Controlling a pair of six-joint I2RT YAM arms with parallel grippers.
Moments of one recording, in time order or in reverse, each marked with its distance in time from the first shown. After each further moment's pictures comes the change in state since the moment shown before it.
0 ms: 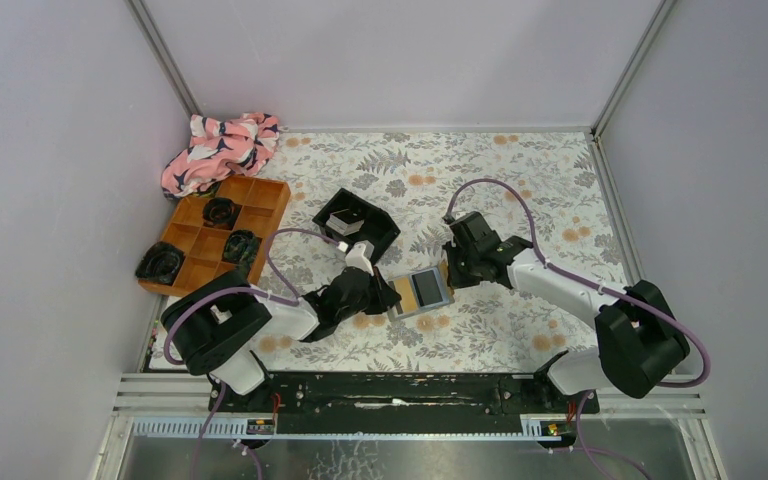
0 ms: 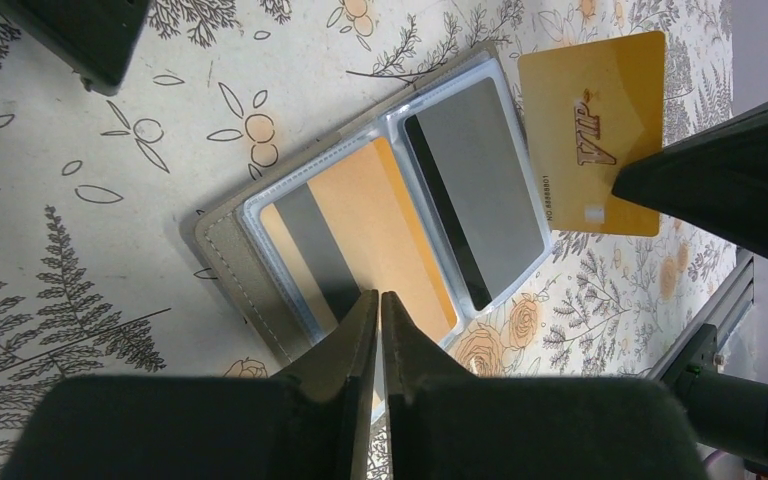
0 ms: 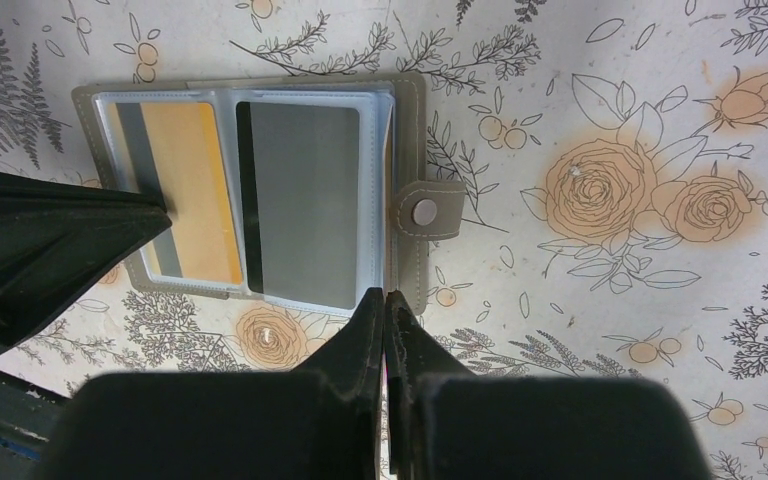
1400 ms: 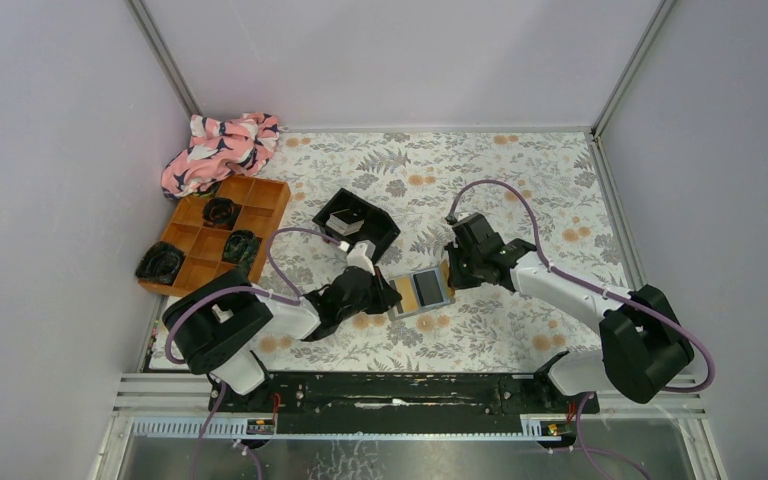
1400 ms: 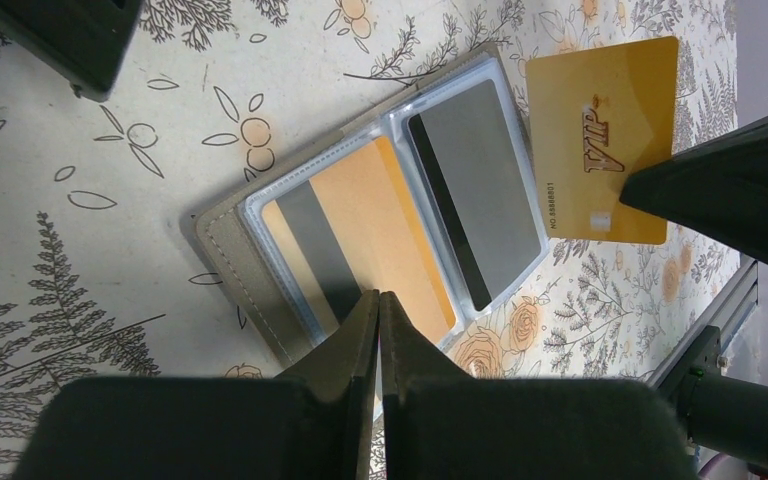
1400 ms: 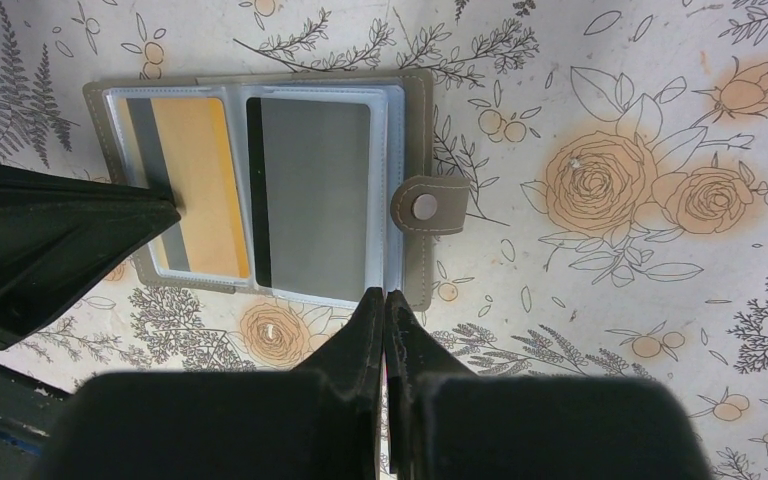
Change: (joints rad) left arm -0.002 0.008 0.012 -0.010 -0.004 0.003; right arm -0.002 -0.034 -0.019 0.009 -0.003 0.012
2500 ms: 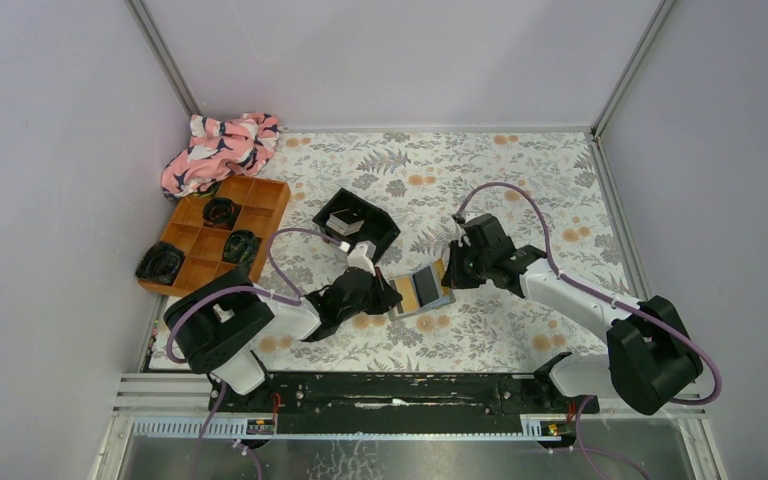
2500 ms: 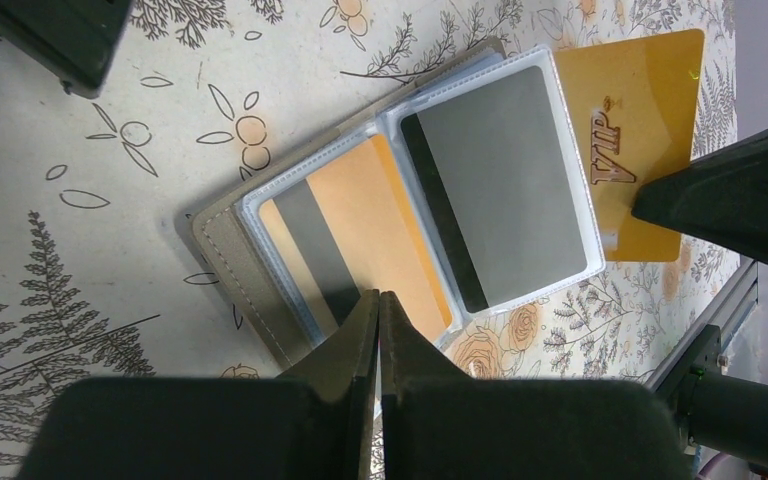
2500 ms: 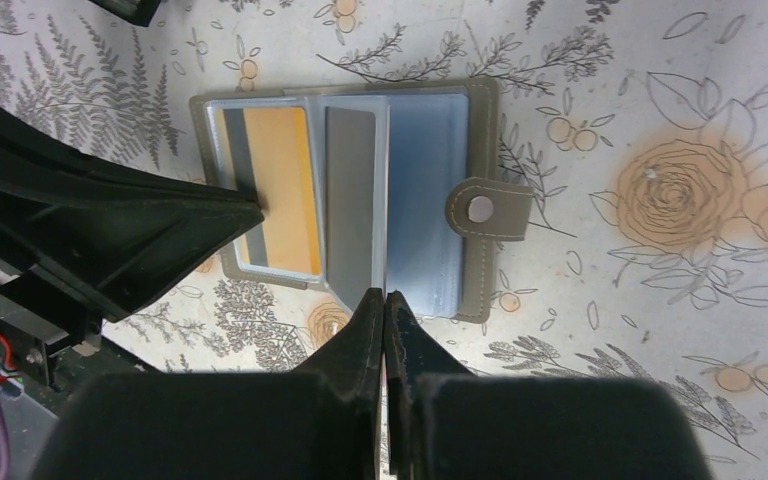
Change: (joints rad) left arm -0.006 0.006 -0.002 0.010 -0.003 -0.001; right arm -0.047 -0.060 -0.072 0.109 -0.143 0.071
